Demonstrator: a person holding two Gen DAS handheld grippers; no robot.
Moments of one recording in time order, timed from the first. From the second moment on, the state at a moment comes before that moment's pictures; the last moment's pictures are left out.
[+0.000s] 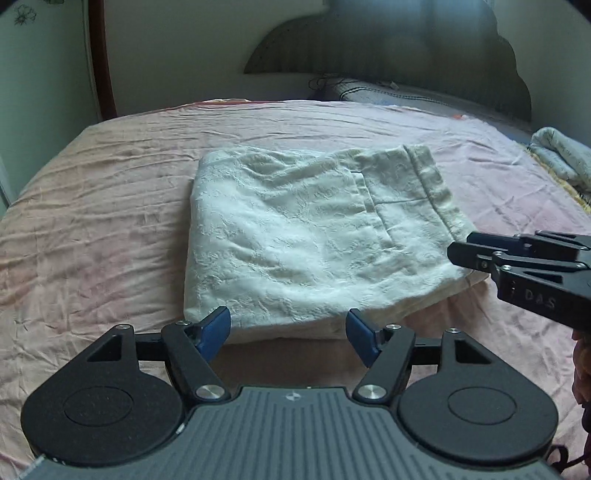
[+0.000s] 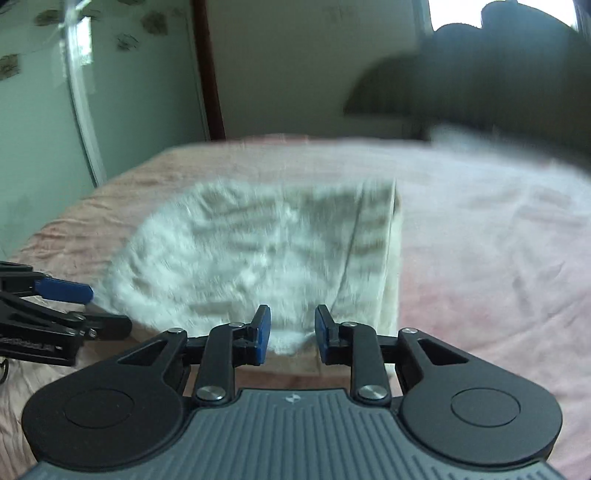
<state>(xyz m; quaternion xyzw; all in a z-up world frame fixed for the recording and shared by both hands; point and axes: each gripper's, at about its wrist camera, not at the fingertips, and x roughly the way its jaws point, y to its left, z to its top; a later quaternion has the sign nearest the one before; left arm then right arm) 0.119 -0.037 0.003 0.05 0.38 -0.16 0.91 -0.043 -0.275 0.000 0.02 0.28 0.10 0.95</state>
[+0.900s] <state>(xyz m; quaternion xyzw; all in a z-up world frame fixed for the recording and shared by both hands) 0.067 -0.004 -0.028 0.02 0.39 -0.08 0.92 -0.120 -0.232 -0.019 0.08 0.33 0.09 0.93</state>
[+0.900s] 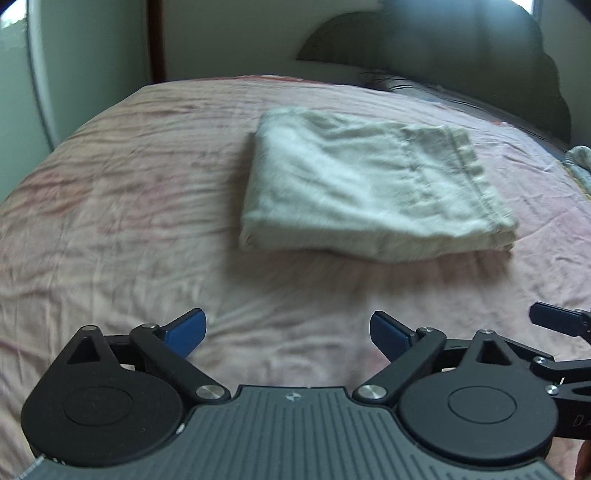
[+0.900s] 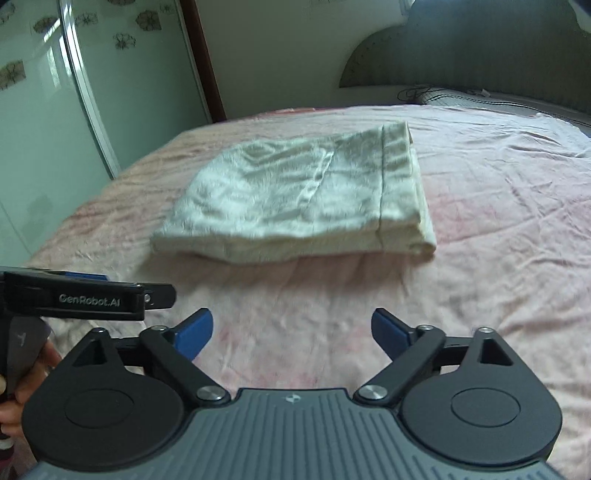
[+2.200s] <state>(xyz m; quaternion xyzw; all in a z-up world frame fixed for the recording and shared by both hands) 0.058 0.002 -0.055 0.04 0.33 -0.06 0.94 -0.110 -0.224 -0.052 0.02 0.32 0.04 0.94</state>
